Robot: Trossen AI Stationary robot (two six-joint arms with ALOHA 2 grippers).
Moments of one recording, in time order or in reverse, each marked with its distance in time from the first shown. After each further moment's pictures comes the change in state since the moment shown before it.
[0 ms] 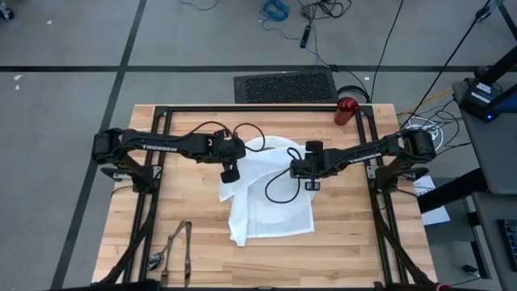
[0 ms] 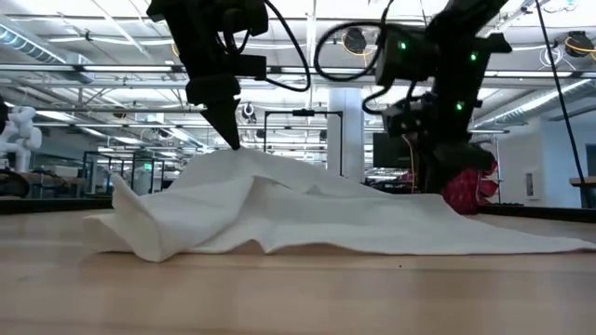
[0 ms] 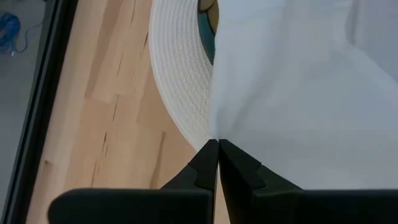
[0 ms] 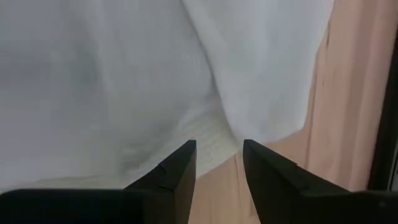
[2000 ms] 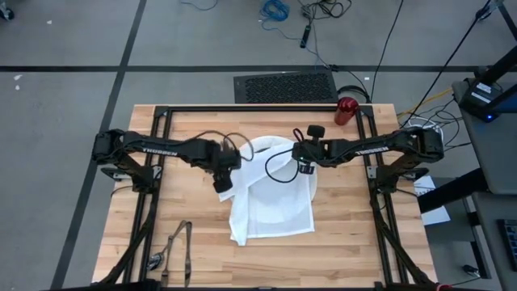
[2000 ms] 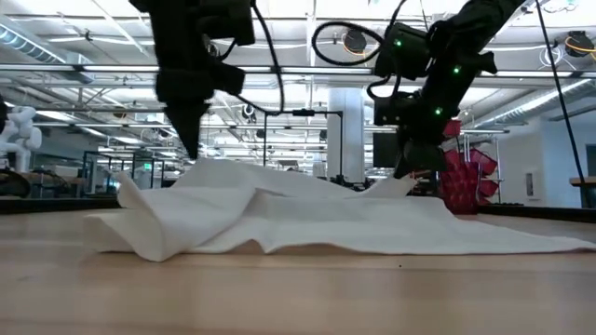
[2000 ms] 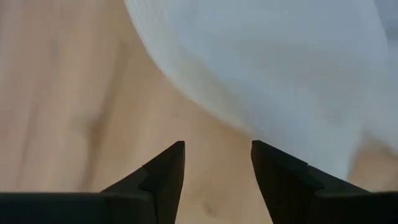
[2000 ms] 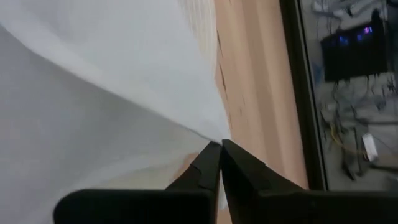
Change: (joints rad) left arm -0.073 0.006 -0.001 -0.271 0.095 -0.317; right arm -0.146 -0.089 -0.082 0.293 0.148 -0.134
